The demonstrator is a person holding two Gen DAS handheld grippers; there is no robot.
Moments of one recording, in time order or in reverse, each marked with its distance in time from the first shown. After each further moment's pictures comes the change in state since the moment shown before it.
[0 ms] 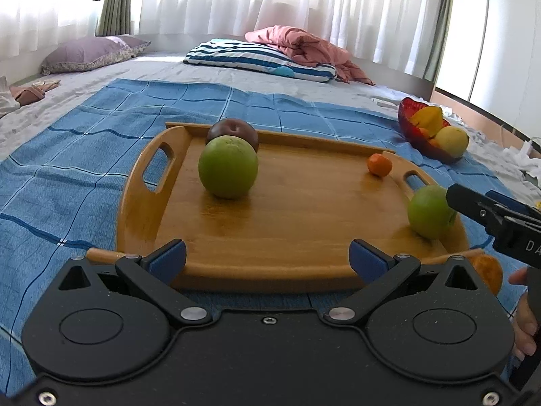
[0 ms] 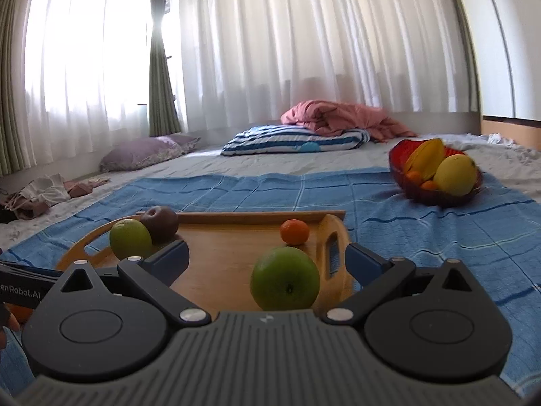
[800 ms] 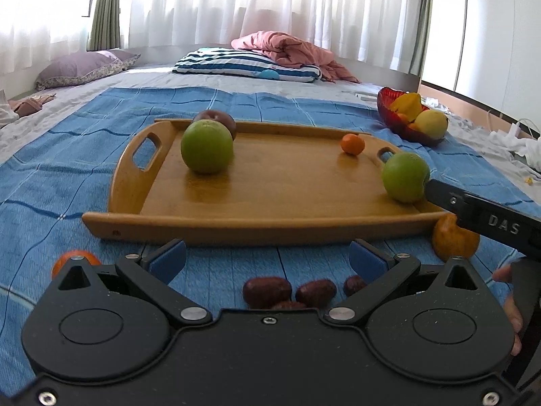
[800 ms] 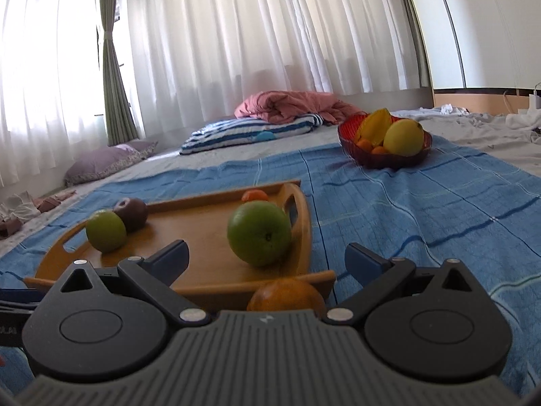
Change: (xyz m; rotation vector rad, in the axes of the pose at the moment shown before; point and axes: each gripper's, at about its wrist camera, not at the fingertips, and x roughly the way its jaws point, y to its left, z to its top) left arm -0.029 -0.025 -0.039 0.060 -0.030 -0.008; right arm -0.027 -0.003 -0.030 0.114 0.025 -0.148
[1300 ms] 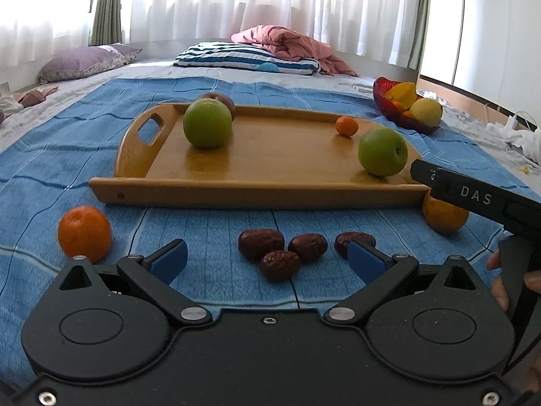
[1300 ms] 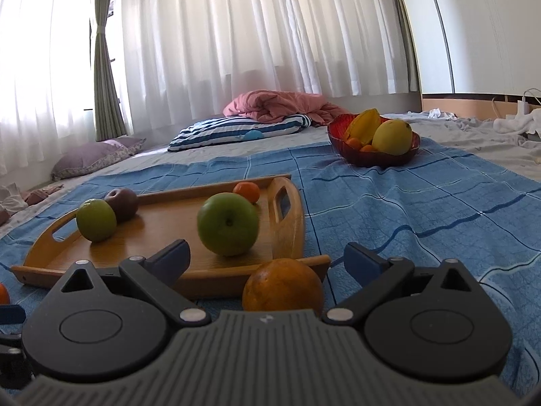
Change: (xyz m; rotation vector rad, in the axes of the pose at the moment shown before) left arm -0.018 -0.003 -0.026 -0.004 0.016 0.000; right arm -0.006 0.007 -0.011 -0.016 -0.010 -0.055
